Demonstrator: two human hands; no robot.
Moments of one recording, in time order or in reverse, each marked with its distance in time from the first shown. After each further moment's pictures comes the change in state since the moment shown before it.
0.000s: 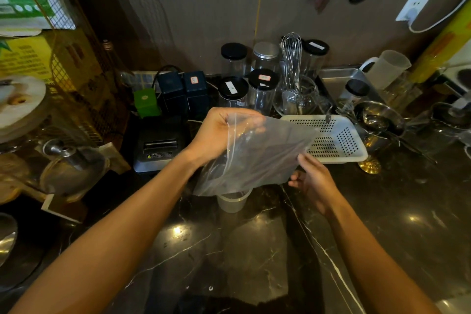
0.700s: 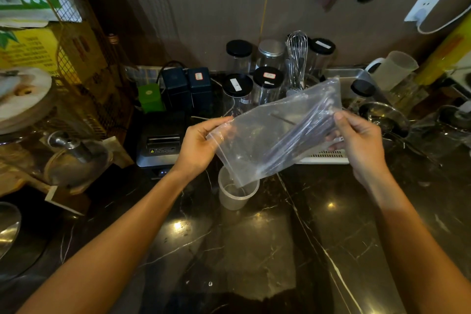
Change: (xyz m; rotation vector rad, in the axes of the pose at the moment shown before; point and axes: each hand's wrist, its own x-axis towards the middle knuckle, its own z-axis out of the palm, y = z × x) left_hand -0.040 -0.044 -0.023 0.111 0.246 -0.063; right_hand -0.017 -0.097 0.007 -0.548 0.110 -0.625
